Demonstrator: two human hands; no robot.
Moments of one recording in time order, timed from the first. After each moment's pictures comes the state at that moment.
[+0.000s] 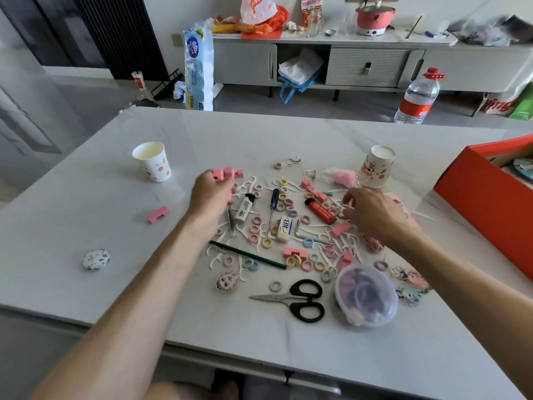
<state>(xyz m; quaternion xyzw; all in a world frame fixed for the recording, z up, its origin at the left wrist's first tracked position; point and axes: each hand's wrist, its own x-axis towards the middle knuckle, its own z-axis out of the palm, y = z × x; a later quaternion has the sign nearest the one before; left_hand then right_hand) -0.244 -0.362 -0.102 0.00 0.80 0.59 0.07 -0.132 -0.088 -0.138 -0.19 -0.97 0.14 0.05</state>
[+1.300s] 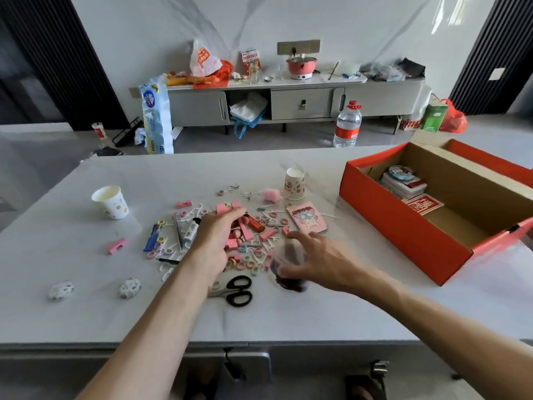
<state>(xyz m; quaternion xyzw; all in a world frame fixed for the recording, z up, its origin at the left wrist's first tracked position) -0.079 -0.284 -0.030 -0.04 0.67 0.70 0.23 0.044 -0.121 -0.061 -0.11 -0.97 0.23 -0.03</state>
